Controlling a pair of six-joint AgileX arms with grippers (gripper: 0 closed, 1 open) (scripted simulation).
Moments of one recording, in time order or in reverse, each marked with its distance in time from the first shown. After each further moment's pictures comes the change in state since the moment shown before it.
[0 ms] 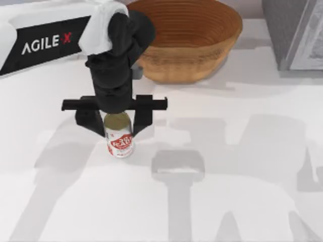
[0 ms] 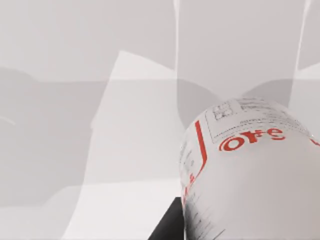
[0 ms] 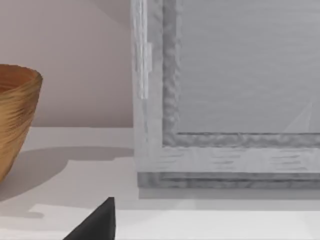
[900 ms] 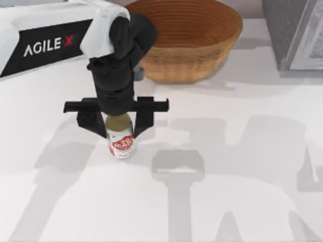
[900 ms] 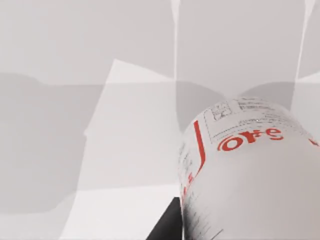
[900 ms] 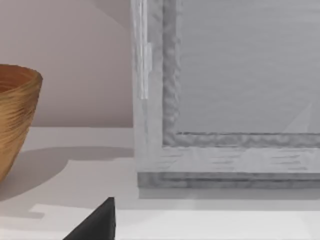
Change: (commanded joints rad) left arm -0.005 0.006 -0.022 0.029 0.000 -0.007; right arm 0.000 0.000 0.000 0.000 0.000 0.000
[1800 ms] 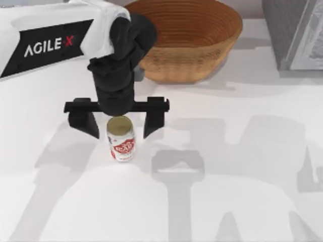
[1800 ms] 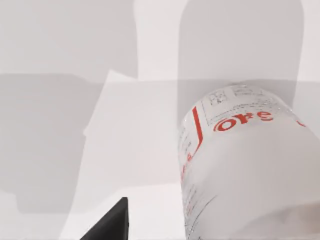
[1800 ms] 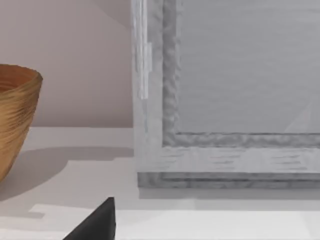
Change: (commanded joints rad) left arm 0.000 0.000 0.000 0.000 0.000 0.000; right arm 0.000 0.000 0.000 0.000 0.000 0.000
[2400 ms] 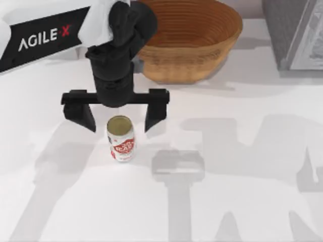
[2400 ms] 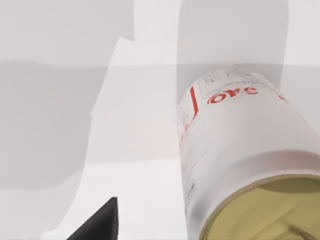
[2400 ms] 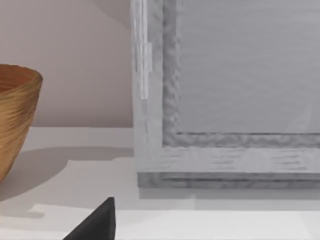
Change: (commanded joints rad) left arm -0.001 -0.015 0.074 -0.093 0.000 0.000; right arm 0.000 0.000 0.000 0.000 0.000 0.000
